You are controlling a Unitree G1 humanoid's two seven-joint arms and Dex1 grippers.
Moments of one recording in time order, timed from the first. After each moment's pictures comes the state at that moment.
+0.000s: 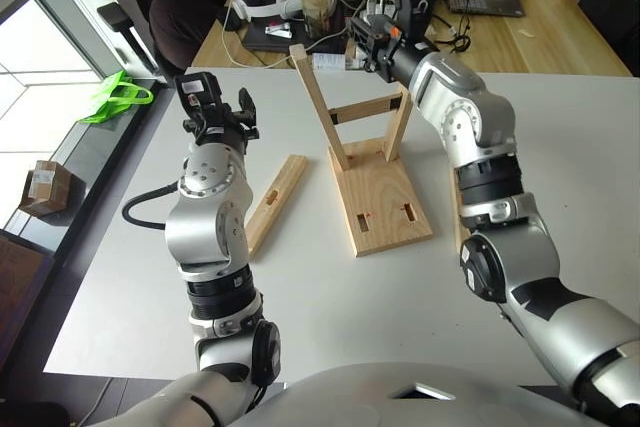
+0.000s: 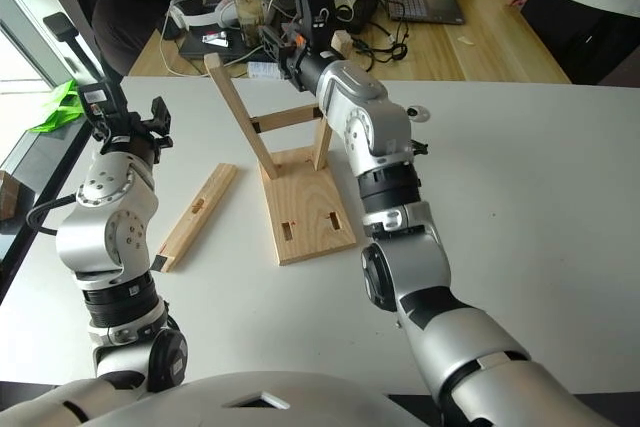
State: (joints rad) left arm -0.37 0.07 0.21 -0.41 -0.05 0.88 0.15; right arm -1.03 0.03 -0.04 0.66 0.27 0.41 0.25
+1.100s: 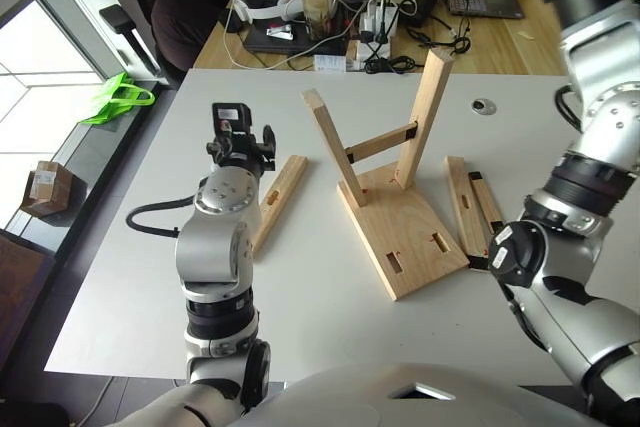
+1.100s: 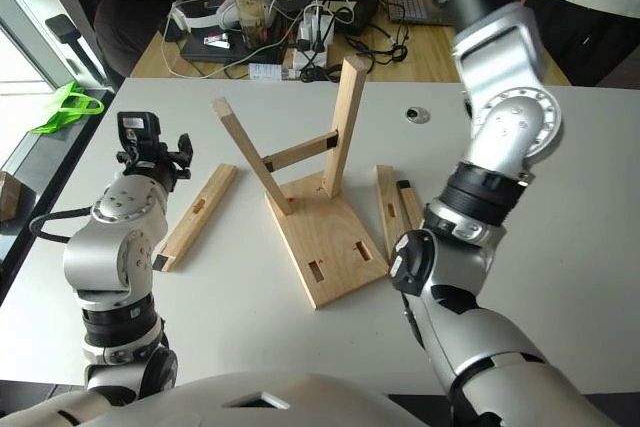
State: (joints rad) left arm -0.25 0.10 0.04 -0.59 0.00 1.19 0.10; right arm -0.92 -0.16 -0.59 0.08 0.70 0.67 0.25
